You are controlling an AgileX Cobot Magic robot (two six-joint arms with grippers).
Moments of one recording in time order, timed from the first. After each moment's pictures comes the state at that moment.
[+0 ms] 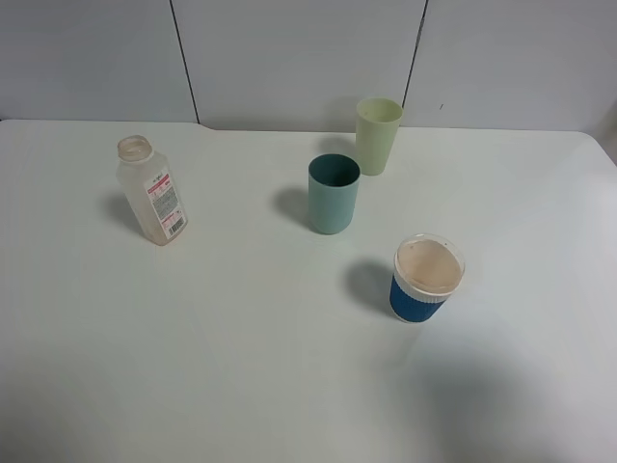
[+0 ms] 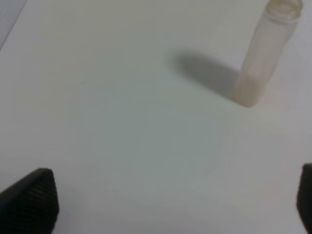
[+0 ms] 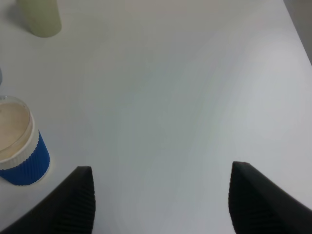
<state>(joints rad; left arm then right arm) -0.01 -0.01 -0.51 0.07 1.05 -0.12 0.07 0.00 -0.50 -0.06 1.07 0.01</state>
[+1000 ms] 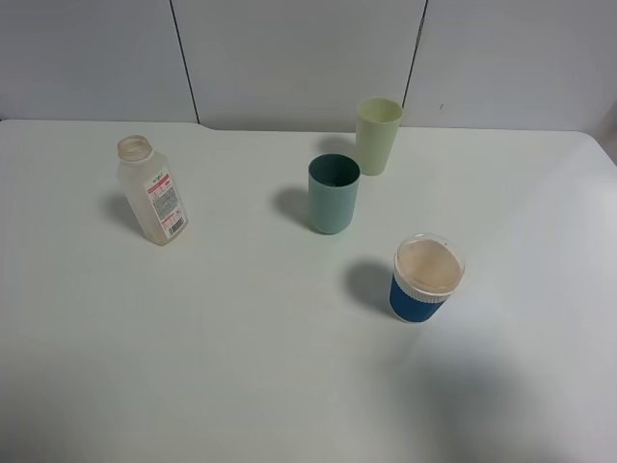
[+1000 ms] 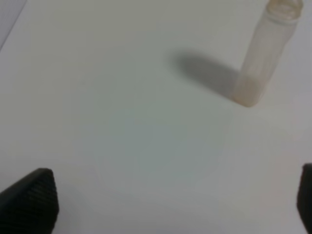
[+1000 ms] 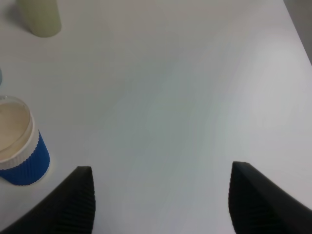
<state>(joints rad) -0.01 -0.01 -0.51 0.07 1.05 -0.12 0.07 0.00 -0.50 -0.06 1.07 0.01</state>
